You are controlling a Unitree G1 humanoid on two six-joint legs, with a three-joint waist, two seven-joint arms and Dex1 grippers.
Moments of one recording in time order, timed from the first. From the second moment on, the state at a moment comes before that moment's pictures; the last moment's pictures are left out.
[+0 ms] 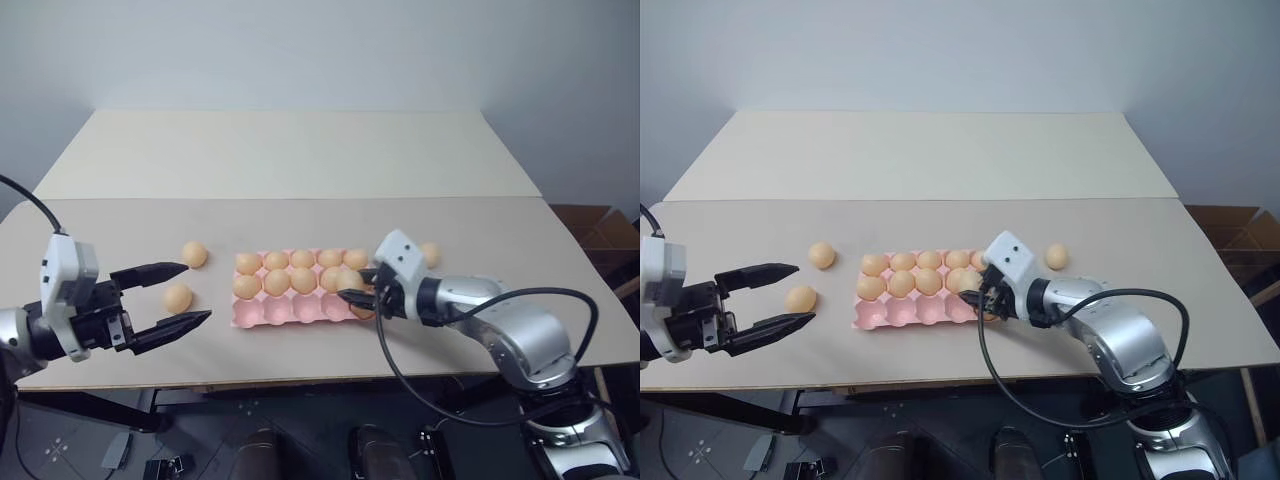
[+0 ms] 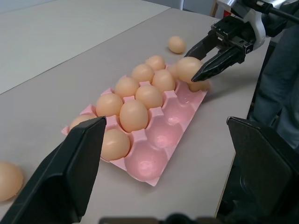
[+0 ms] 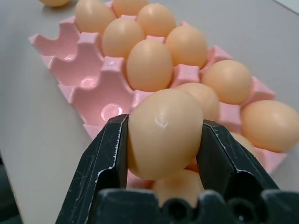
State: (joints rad) left arm 0.16 0.94 0.62 -0.51 -0.86 0.63 -1.04; right arm -0.47 -0.52 0.26 -0.49 0.40 0.99 0.58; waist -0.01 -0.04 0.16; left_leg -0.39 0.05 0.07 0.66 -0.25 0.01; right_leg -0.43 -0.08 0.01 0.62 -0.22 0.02
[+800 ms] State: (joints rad) left arm 0.40 0.86 0.85 -0.41 -0.80 0.61 -1.08; right arm -0.08 -0.87 -0.29 -0.34 0.46 0.57 0.98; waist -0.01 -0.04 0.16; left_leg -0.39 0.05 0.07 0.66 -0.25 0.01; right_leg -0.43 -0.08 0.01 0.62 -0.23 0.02
